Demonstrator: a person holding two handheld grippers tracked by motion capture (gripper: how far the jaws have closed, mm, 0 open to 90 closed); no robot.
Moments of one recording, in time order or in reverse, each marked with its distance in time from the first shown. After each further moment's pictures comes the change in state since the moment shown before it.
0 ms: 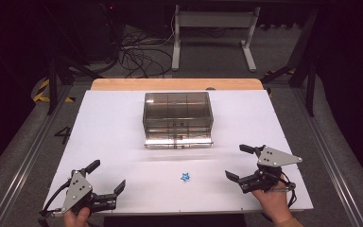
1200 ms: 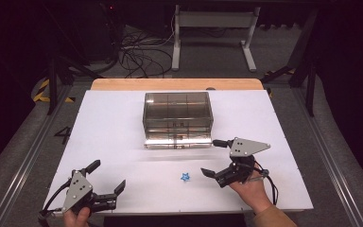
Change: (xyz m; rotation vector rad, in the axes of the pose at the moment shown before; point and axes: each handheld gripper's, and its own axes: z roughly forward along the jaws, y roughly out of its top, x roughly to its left) left arm 0.001 -0.001 0.001 0.004 -0.004 0.002; right arm 0.015 0.030 0.058 0.026 0.152 -0.036
